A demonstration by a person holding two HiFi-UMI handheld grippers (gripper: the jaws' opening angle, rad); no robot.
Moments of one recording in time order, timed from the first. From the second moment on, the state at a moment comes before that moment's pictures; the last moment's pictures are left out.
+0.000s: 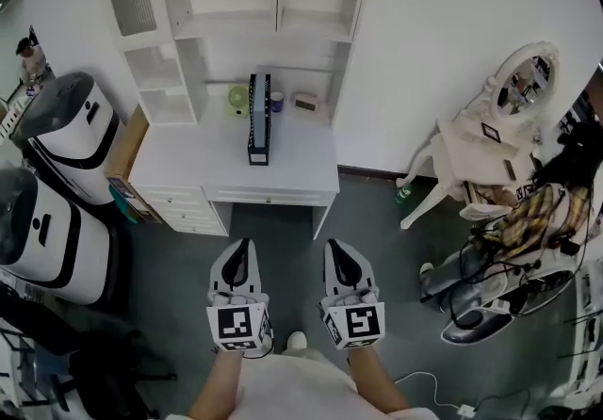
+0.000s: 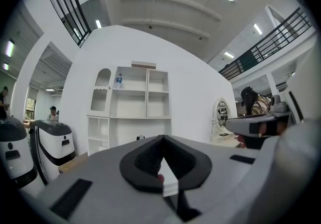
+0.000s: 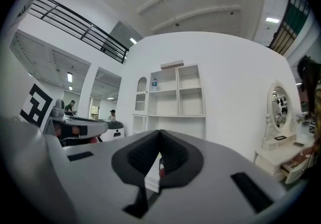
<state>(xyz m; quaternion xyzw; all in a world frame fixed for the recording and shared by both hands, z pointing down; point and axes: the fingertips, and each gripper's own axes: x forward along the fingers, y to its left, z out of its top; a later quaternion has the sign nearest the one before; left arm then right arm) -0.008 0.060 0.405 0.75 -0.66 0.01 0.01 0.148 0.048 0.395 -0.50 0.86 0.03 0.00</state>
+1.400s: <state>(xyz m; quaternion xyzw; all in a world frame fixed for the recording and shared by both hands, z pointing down) -0.043 0.038 0.396 0.78 -0.63 0.00 0.01 0.105 0.026 0.372 -0.53 0.84 0.06 0.01</state>
